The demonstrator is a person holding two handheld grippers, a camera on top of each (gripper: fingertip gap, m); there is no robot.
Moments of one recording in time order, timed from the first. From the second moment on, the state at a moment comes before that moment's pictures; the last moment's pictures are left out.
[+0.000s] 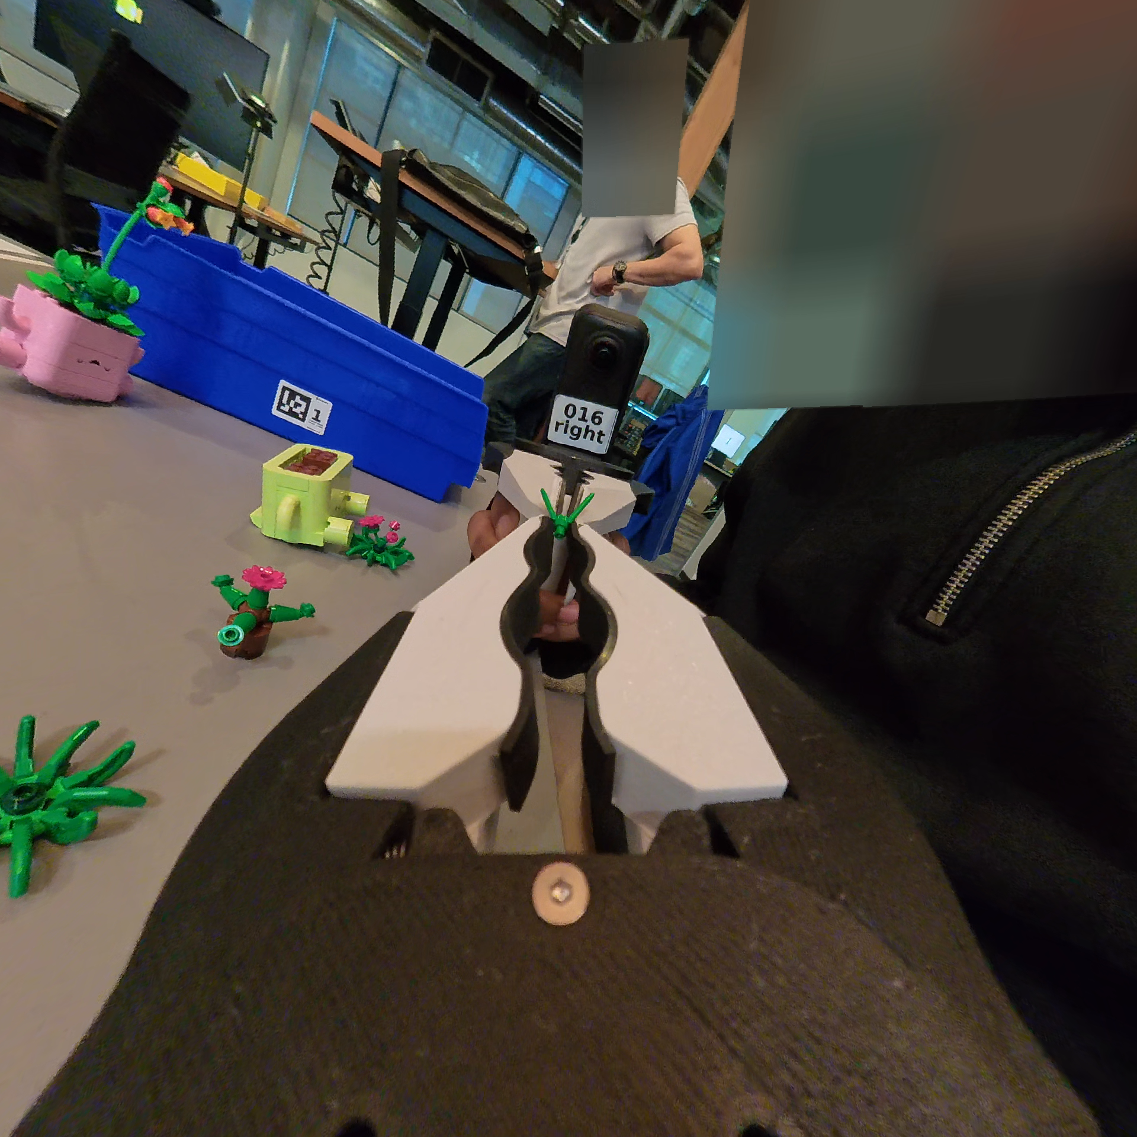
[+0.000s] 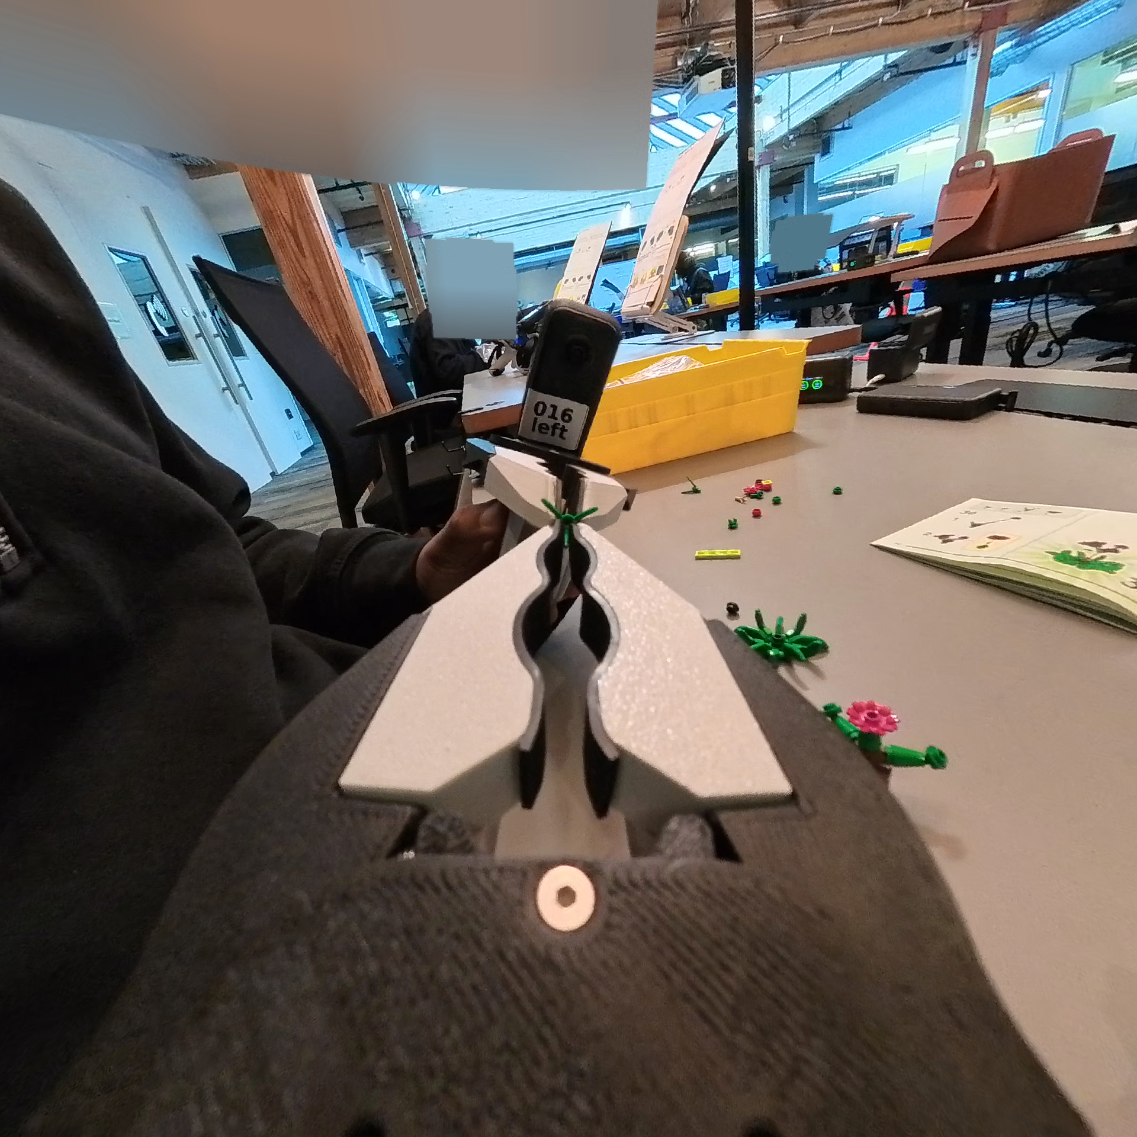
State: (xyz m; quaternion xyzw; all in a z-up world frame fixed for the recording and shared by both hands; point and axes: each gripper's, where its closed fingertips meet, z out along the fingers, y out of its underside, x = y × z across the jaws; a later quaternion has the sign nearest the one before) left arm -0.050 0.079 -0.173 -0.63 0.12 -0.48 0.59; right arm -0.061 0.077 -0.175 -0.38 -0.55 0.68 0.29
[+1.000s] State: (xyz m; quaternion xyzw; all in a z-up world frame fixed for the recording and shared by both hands) left arm -0.281 0.012 -0.207 -0.78 -0.10 0.02 0.62; right arm -0.193 0.085 -0.164 -0.45 -0.67 0.46 0.37
